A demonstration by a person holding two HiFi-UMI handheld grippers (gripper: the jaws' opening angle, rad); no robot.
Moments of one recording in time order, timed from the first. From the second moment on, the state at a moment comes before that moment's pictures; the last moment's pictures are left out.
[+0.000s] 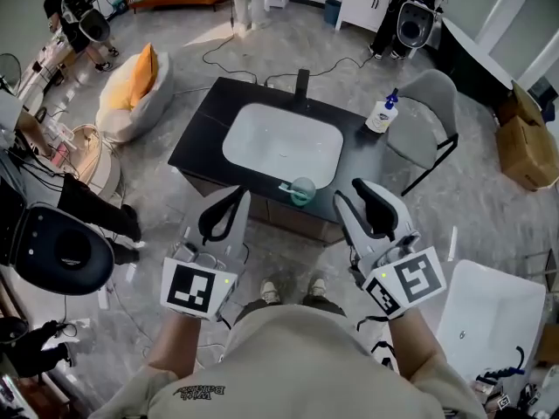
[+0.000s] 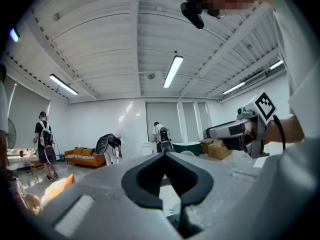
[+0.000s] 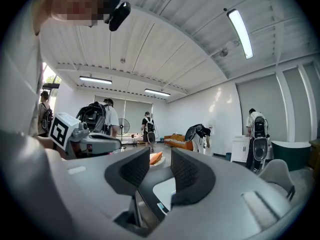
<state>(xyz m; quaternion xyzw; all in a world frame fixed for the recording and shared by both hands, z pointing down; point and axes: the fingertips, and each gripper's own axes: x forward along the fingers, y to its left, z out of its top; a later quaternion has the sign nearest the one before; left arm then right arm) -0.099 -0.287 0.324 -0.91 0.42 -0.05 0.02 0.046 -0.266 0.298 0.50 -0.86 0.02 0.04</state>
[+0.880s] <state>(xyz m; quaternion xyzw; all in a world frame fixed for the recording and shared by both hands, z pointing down) -0.061 -0.340 0.425 -0.87 0.45 -0.17 -0.03 0.048 -0.353 0.440 0.35 -0.91 0.11 0.18</state>
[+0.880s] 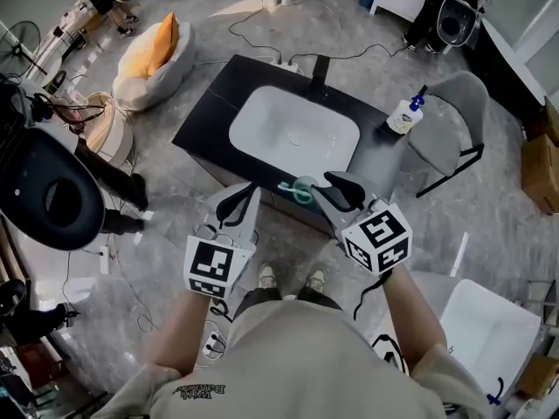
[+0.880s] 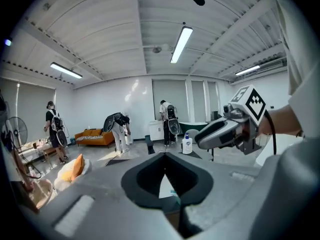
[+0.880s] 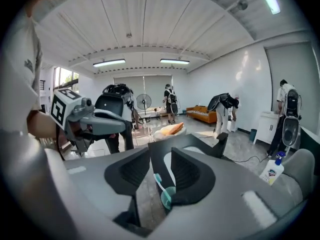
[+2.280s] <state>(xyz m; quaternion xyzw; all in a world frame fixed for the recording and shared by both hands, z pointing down) -0.098 -0.334 0.587 -0.82 0.48 -0.21 -0.24 0.000 -0.388 0.660 0.26 -0.86 0.11 0.43</state>
